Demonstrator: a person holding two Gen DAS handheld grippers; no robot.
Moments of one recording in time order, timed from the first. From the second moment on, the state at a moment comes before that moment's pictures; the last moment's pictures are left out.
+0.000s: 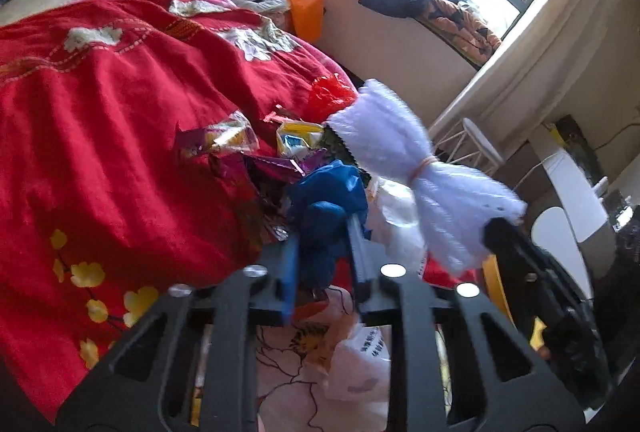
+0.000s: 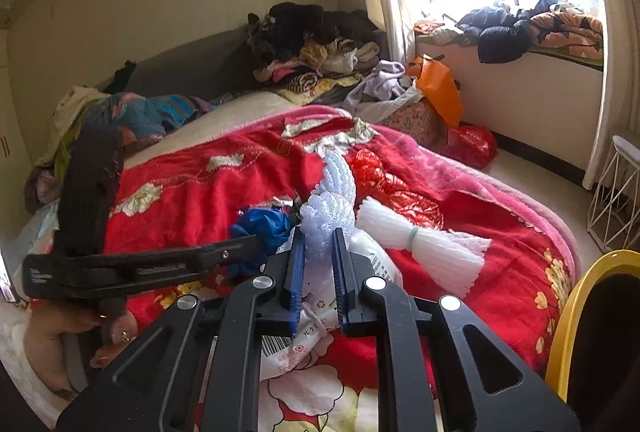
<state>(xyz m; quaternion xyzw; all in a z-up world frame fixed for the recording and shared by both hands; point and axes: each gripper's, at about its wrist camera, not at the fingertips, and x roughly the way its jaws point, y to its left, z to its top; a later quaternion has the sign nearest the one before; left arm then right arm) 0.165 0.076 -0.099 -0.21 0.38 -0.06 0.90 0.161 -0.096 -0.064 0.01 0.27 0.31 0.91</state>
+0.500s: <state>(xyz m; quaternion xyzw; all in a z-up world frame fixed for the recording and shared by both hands) 0.128 0.049 -0.034 -0.17 0.30 -0.11 0.93 0.138 -0.139 -0.038 0.04 0.24 0.29 0.93</state>
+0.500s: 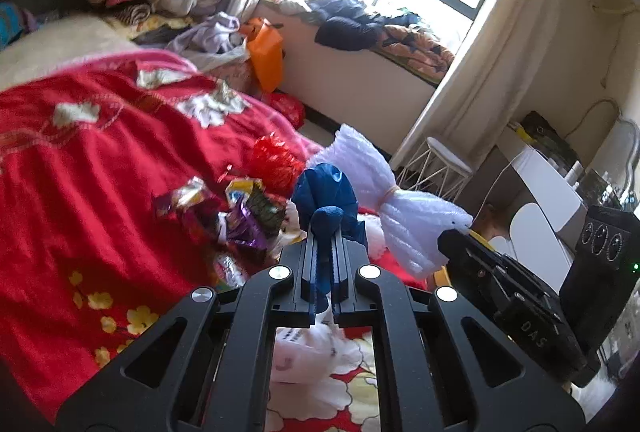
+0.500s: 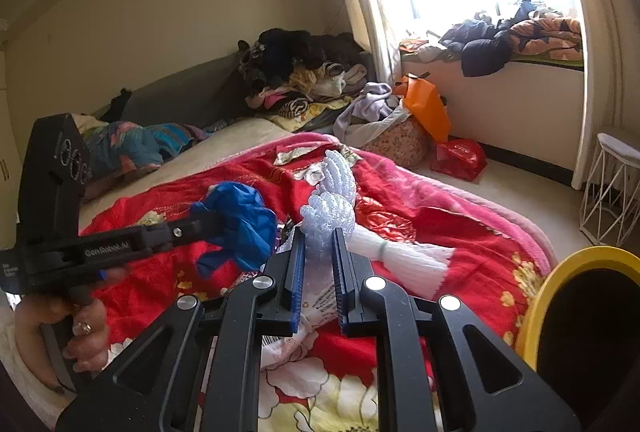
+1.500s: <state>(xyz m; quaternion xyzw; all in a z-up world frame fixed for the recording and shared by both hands) 0.133 -0.079 -0.006 -0.11 0.29 -0.23 0.92 0.089 -0.300 -0.049 0.10 0.26 0.09 0.96</state>
